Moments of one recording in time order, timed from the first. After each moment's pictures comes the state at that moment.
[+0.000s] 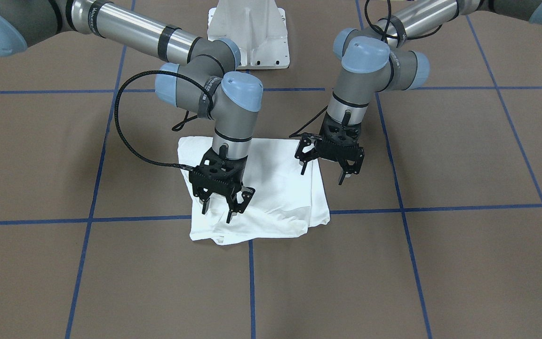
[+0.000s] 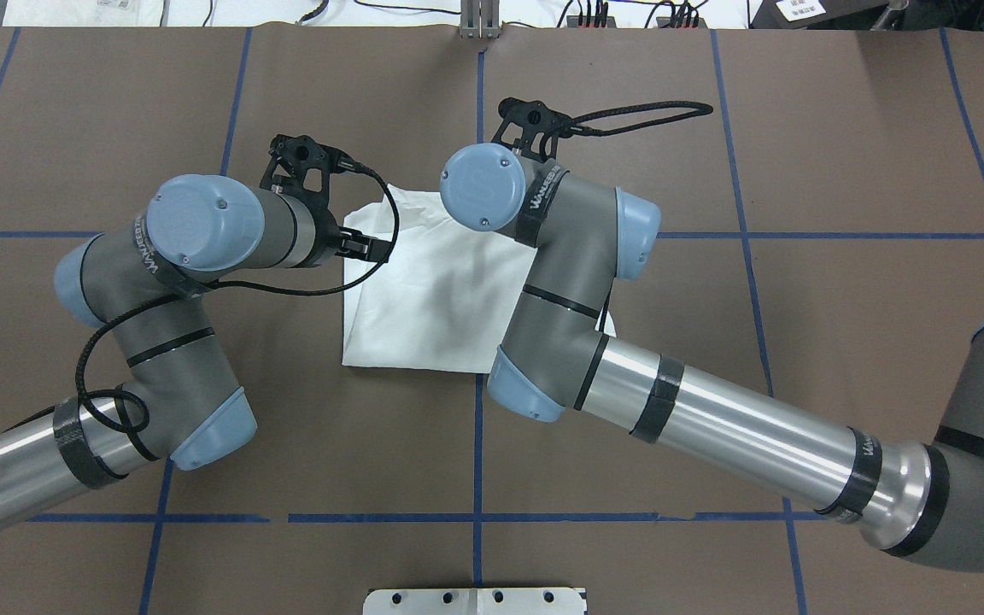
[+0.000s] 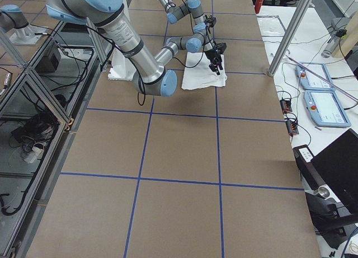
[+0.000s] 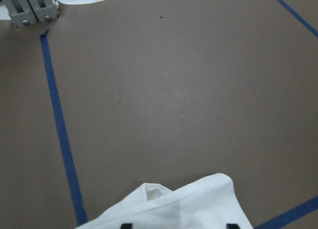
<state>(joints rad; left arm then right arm) -0.61 -2.09 -1.63 -2.03 -1.65 -0.92 0.57 -0.66 1.30 -1.52 1.41 1.53</state>
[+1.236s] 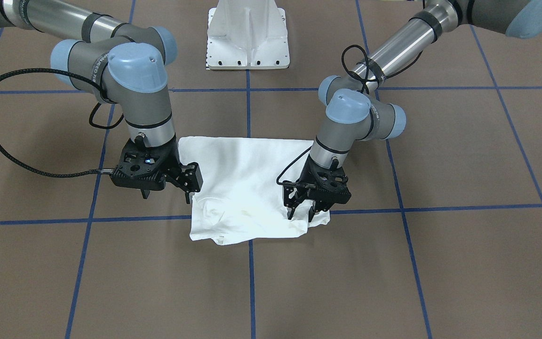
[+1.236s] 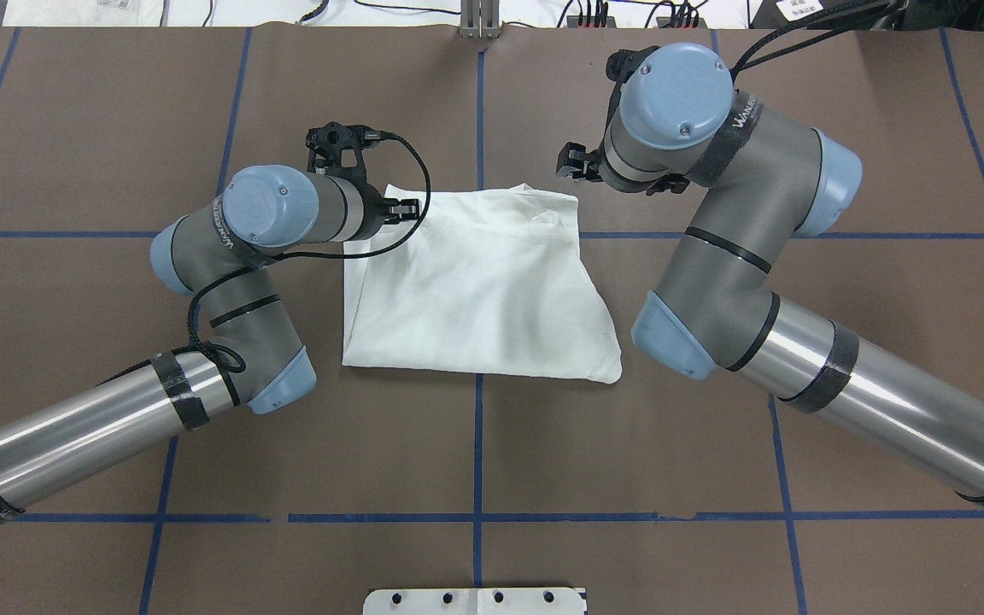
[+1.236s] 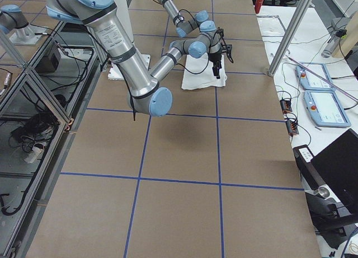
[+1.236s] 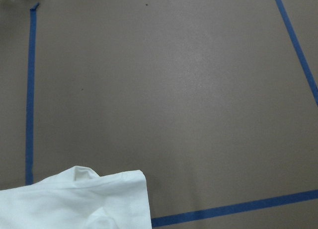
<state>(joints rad) -0.63 -2.27 -1.24 -2.37 -1.65 -1.18 0.72 -0.90 1.62 -1.51 1.71 1.23</state>
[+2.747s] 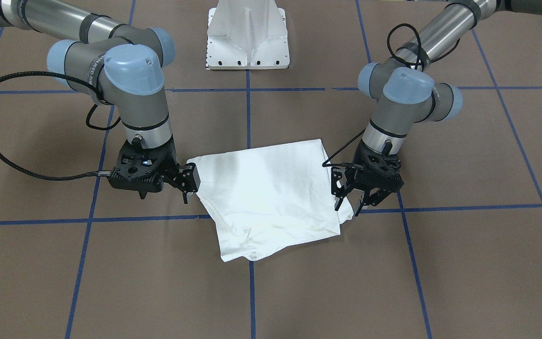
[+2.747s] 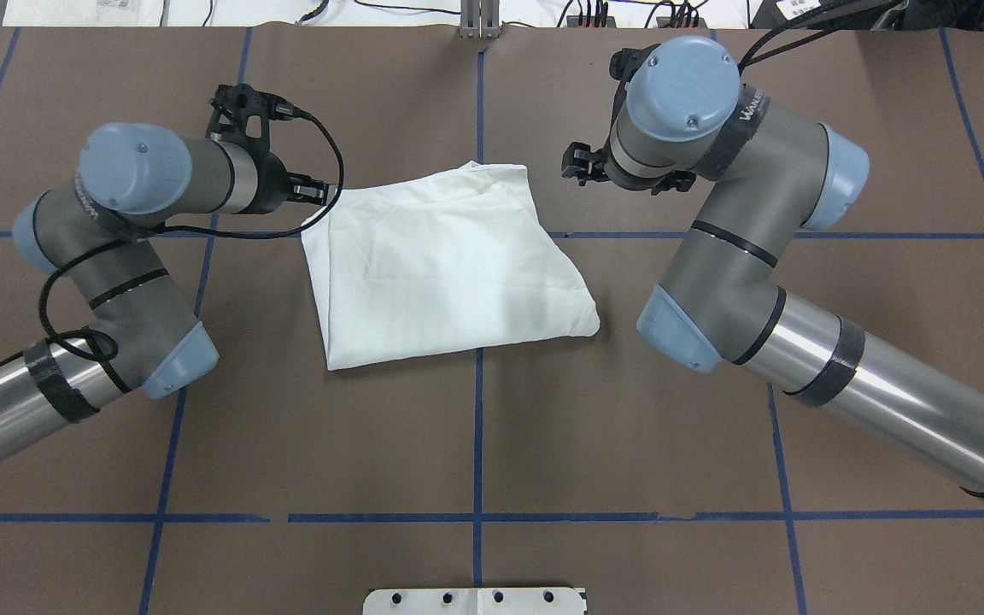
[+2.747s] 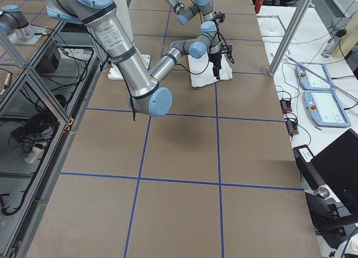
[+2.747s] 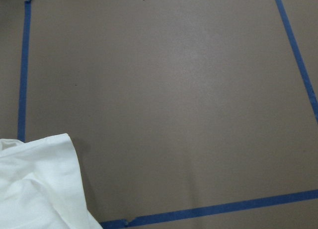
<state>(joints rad) -0.76 -2.05 -1.52 -2.25 -1.75 -0.84 0.74 -0.91 1.62 -1.52 1.76 1.17</state>
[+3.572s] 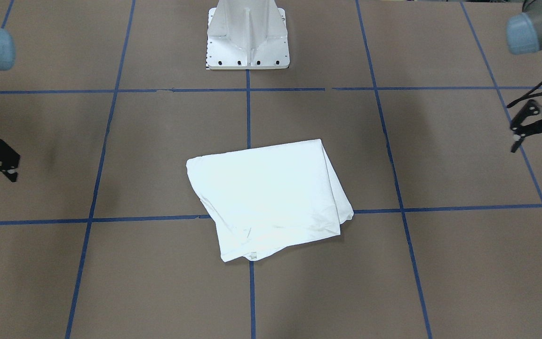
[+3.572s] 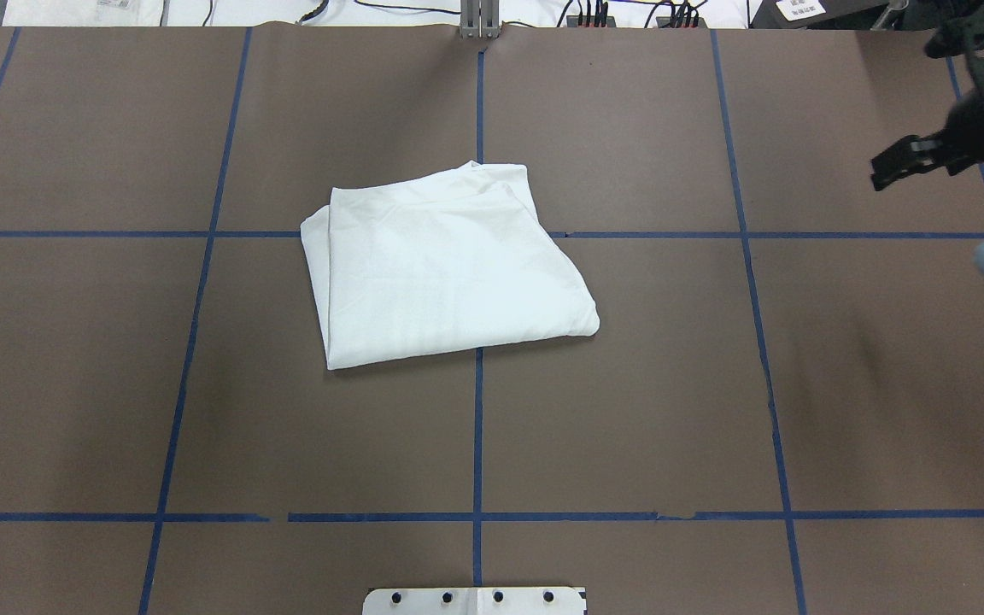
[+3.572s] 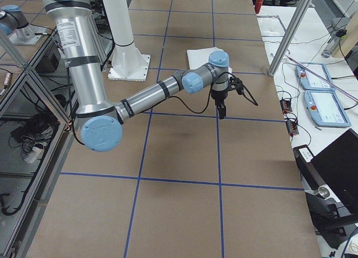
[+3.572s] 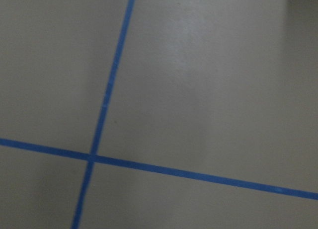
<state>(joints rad) -1.34 -1.63 -1.85 -1.95 -2.20 0.06 1.21 -1.43 1.84 -1.52 2.15 0.36</state>
